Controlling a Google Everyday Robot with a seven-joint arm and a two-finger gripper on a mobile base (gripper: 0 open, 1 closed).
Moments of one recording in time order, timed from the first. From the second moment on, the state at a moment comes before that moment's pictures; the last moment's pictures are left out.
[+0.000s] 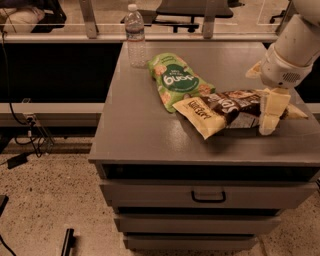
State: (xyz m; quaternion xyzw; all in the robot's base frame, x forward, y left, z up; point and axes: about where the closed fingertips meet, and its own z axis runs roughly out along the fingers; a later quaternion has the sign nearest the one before) arm 0.566 -0.254 0.879 -0.68 0.73 -0.02 0.12
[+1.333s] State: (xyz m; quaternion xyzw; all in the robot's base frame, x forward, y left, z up) arm 0.577 -0.257 0.844 -0.69 0.71 0.00 0.13
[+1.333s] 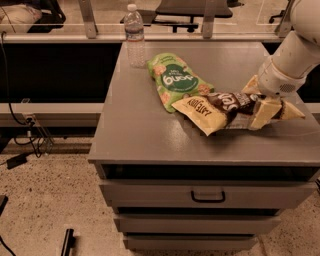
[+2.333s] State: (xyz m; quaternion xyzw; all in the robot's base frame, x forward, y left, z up) arm 0.576 -0.255 0.844 -0.69 0.71 0.01 0.12
